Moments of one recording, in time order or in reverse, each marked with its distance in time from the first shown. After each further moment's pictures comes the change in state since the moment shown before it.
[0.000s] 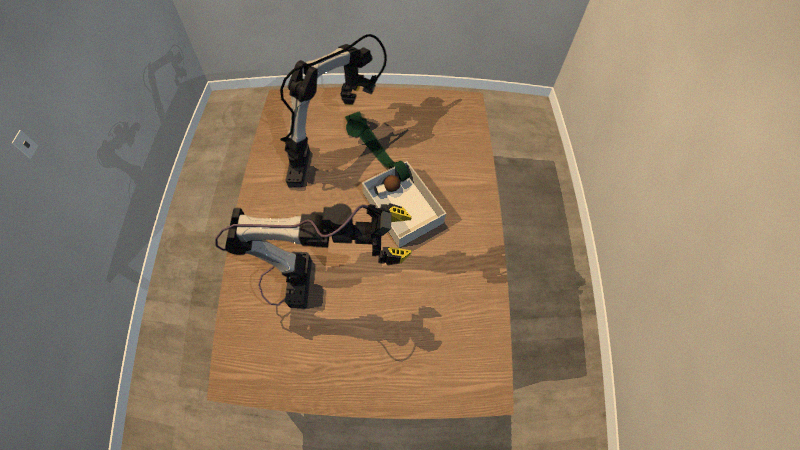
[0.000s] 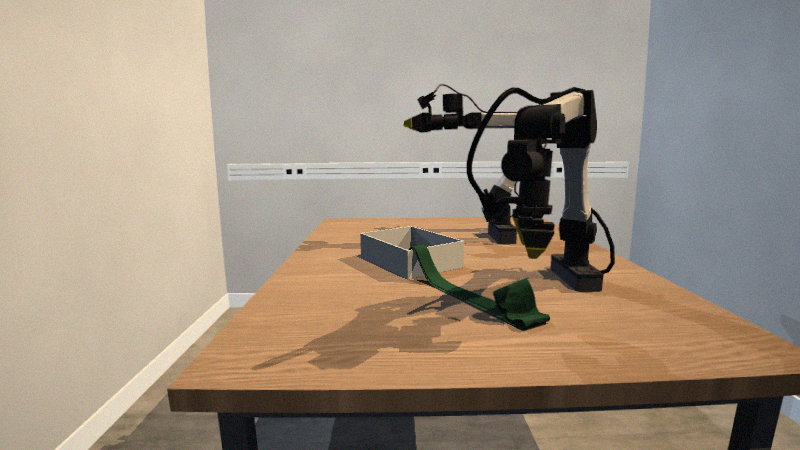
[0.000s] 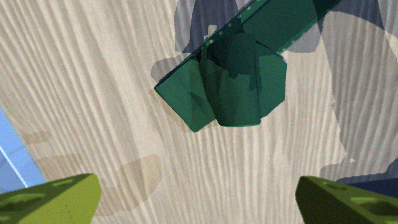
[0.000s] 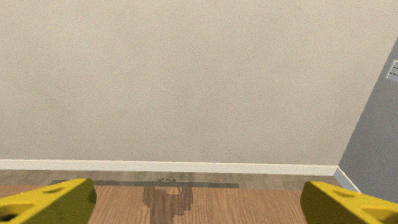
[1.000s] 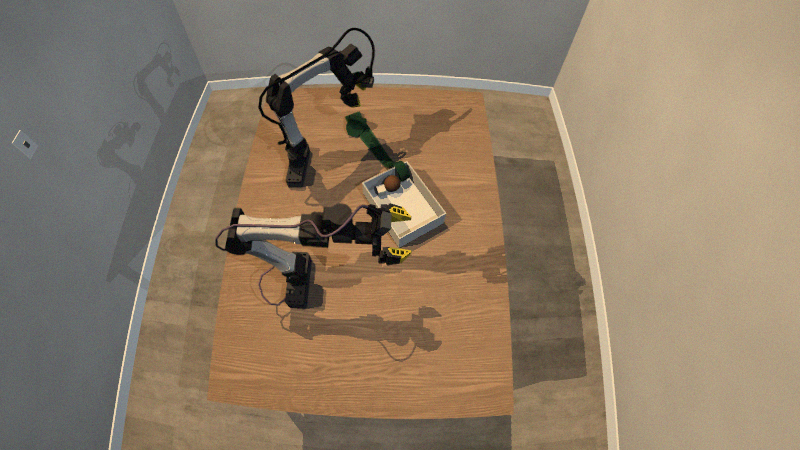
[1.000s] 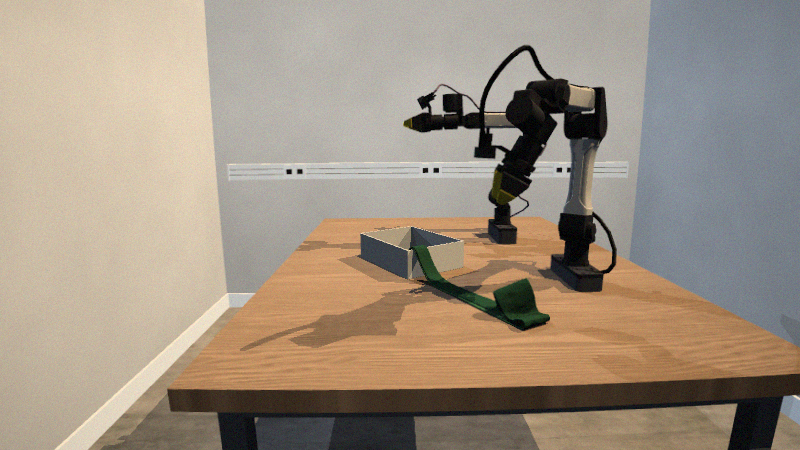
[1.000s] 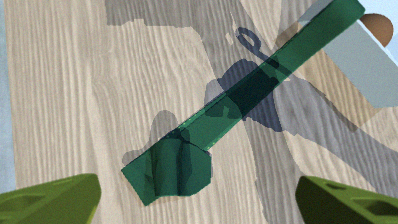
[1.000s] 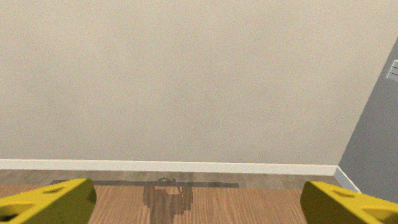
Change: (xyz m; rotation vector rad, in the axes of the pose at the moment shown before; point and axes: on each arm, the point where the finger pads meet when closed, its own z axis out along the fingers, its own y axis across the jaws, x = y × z) left arm -0.058 -0.086 -0.085 -0.047 -0.467 -0.021; right arm 0.000 0.000 0.000 0.000 0.001 0.000
